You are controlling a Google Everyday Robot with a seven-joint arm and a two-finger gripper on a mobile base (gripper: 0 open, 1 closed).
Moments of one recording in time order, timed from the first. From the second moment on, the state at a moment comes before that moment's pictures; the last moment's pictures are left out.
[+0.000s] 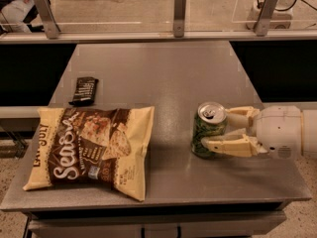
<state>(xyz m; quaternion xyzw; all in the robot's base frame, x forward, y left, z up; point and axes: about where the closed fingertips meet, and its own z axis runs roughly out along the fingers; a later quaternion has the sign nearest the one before) 0.429 -0.129 0.876 -0.48 0.67 0.27 0.49</state>
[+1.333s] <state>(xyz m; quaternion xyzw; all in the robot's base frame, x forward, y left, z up) 0.512 -0.177 0.948 -0.51 0.77 0.11 0.36</state>
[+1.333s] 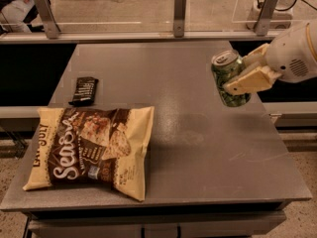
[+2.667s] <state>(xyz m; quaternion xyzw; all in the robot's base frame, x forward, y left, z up) 0.539 -0.116 0.846 -0.58 0.80 0.09 0.13</state>
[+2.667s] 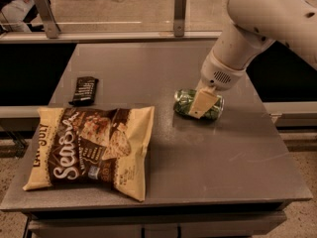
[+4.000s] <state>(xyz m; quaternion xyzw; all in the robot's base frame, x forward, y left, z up) 0.539 -0.113 0.844 -0.59 0.80 0.09 0.13</state>
